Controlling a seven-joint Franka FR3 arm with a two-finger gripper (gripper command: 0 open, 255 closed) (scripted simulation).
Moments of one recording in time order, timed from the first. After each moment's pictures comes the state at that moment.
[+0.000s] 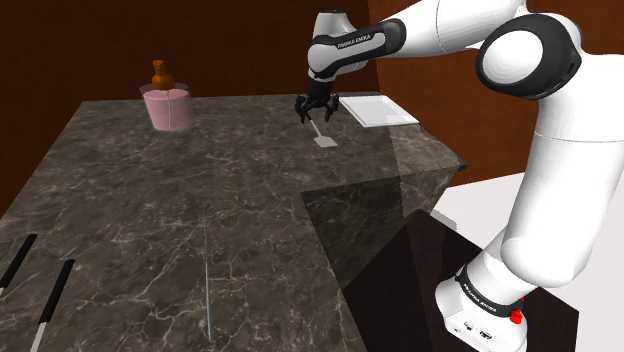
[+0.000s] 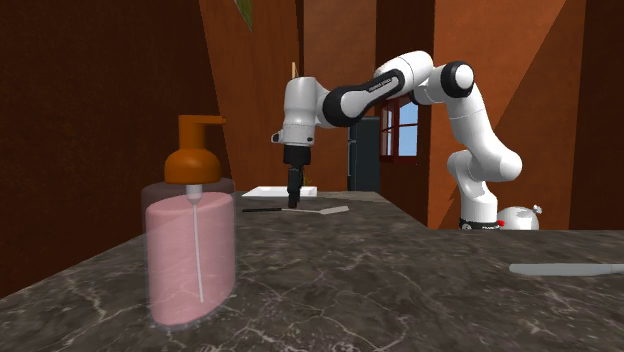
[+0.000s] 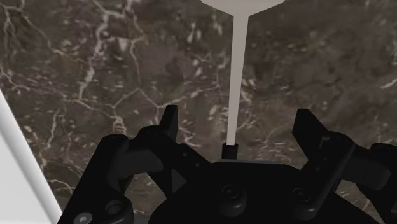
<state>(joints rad) -0.11 0.40 0.03 -1.64 -0.04 2.10 0.39</state>
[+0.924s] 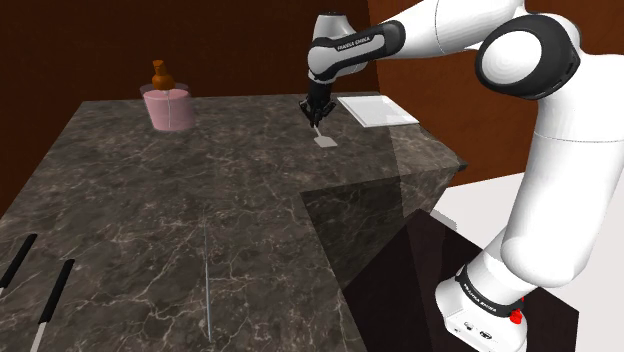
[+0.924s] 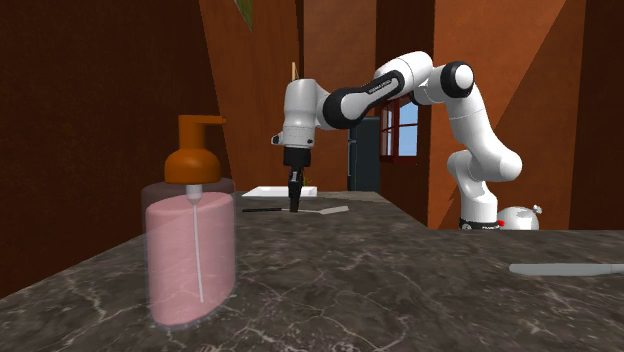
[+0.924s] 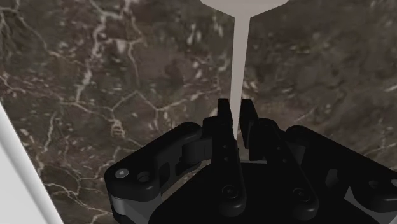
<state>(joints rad) -0.11 0.40 0.03 -1.65 -0.04 2.11 0.39</state>
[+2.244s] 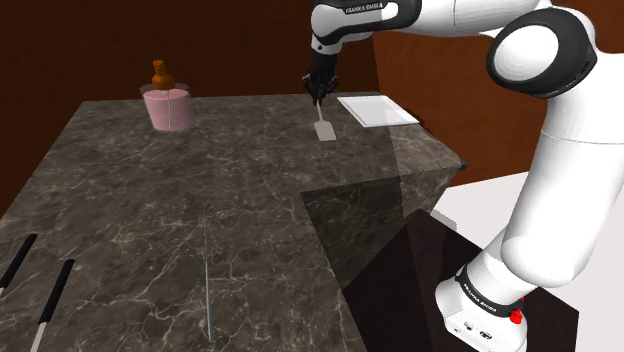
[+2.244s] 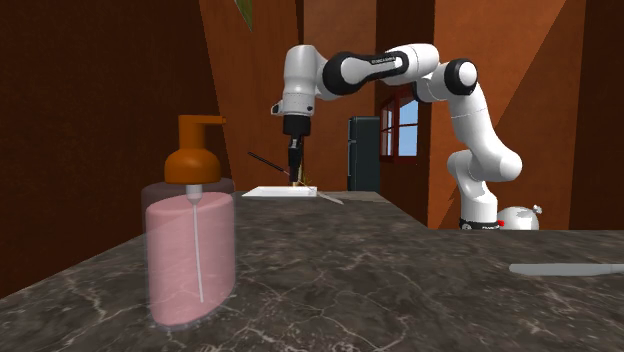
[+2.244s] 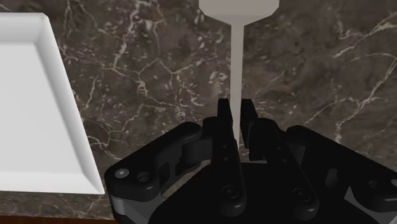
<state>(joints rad) -0.11 0.35 0.03 -1.51 -0.04 1.92 0.38</state>
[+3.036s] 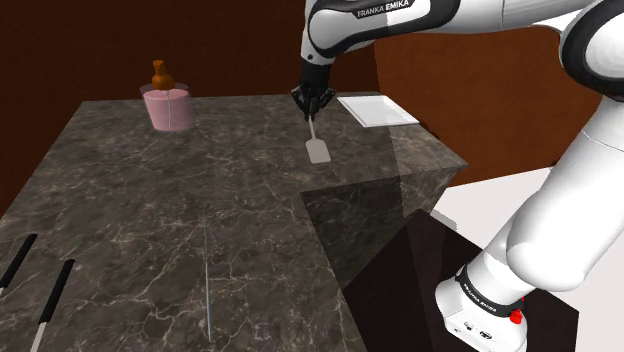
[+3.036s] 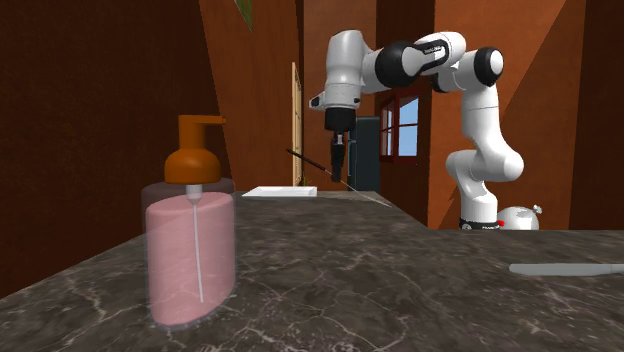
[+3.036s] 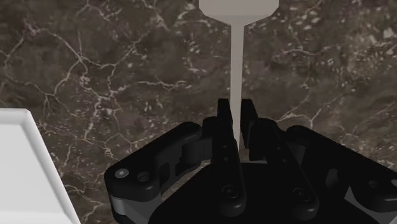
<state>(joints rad) 0.00 0.11 0.10 -1.82 -0.05 1.99 0.56</state>
